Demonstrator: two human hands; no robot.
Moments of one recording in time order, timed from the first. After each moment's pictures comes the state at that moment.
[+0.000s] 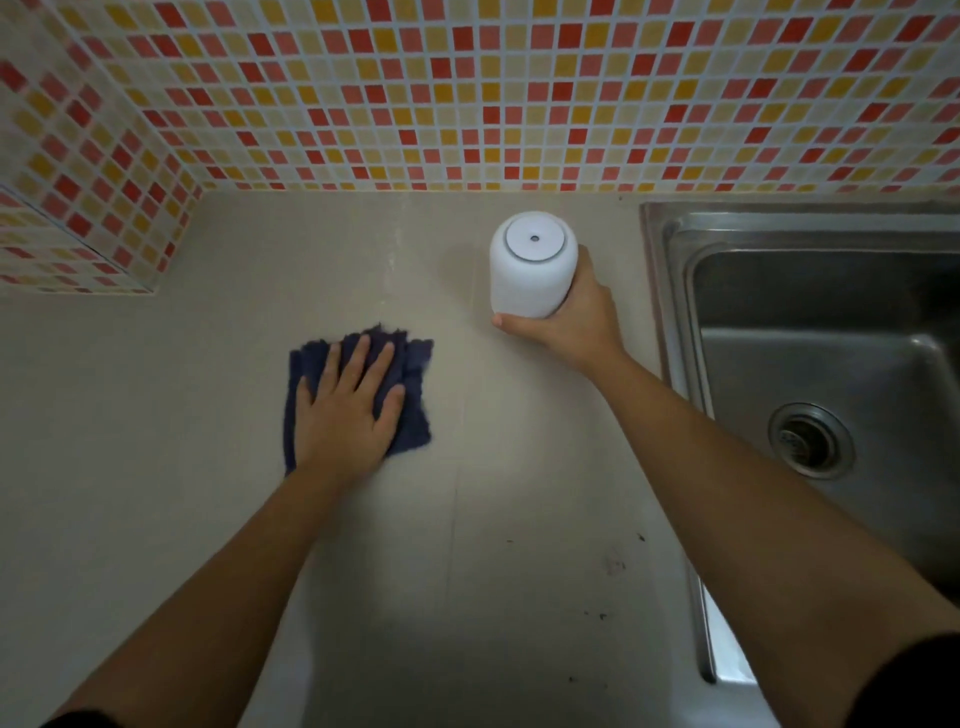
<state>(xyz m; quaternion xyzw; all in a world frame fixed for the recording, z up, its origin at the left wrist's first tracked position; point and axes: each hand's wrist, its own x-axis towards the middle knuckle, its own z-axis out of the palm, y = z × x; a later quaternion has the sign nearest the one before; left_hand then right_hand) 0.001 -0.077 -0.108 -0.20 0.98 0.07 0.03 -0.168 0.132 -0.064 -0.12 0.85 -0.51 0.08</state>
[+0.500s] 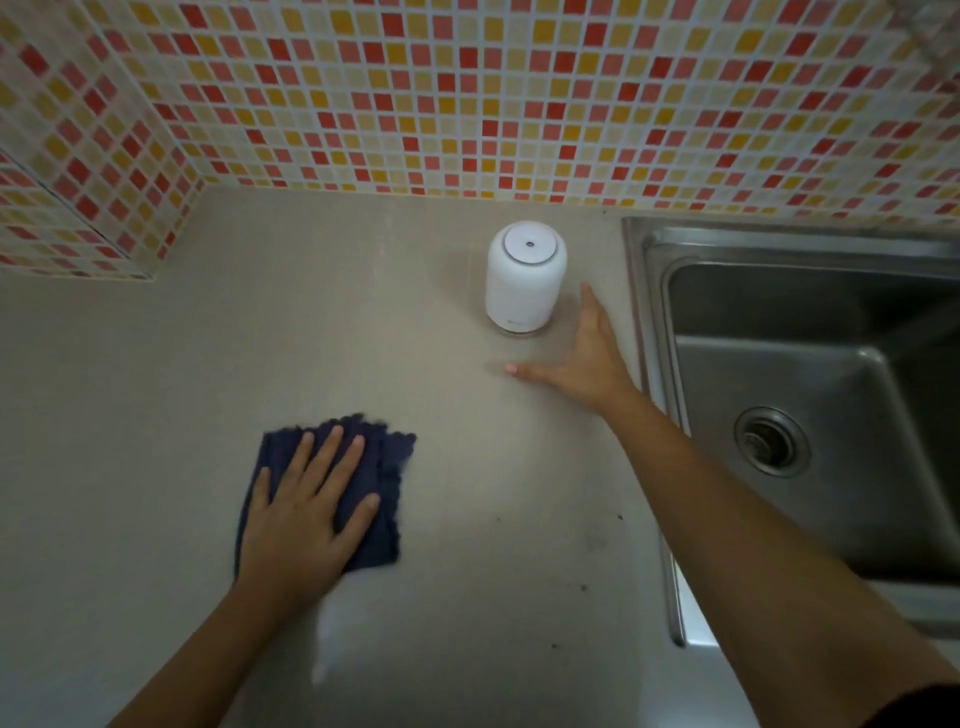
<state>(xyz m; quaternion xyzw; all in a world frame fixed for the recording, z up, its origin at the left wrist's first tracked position) 0.123 -0.061 -0.104 -0.16 0.98 0.10 0.05 -0.133 0.166 -0.068 -0.12 0.91 -0.38 0.15</state>
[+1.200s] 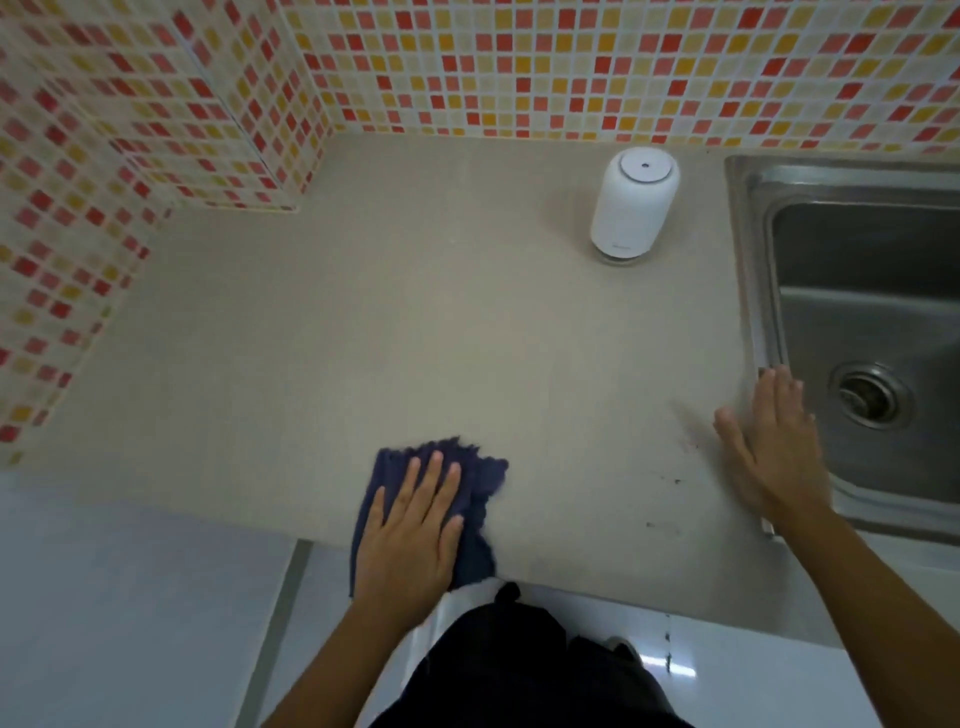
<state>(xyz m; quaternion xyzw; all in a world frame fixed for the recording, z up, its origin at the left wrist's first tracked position) 0.253 -0.014 -0.111 -0.15 0.98 0.09 0.05 0.013 0.286 -0.108 -0.10 0.98 -0.17 0.09</state>
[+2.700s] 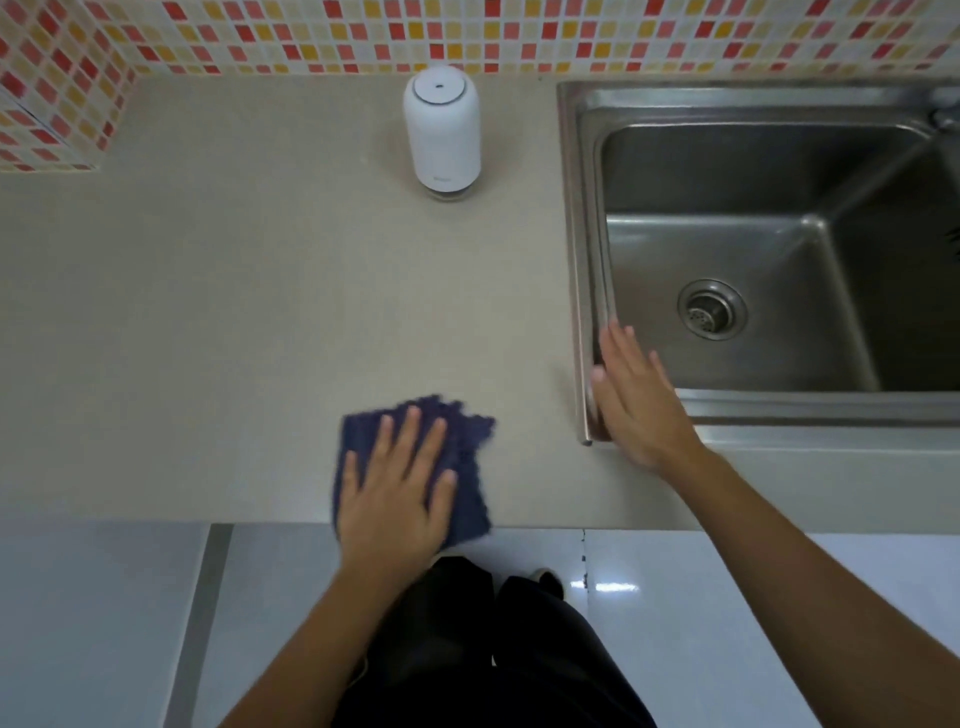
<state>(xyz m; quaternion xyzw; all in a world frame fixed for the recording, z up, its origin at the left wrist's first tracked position) 0.206 0.129 -0.104 -0.15 0.98 0.11 0.07 0.038 0.349 -0.088 -0.17 0.93 -0.28 0.17</state>
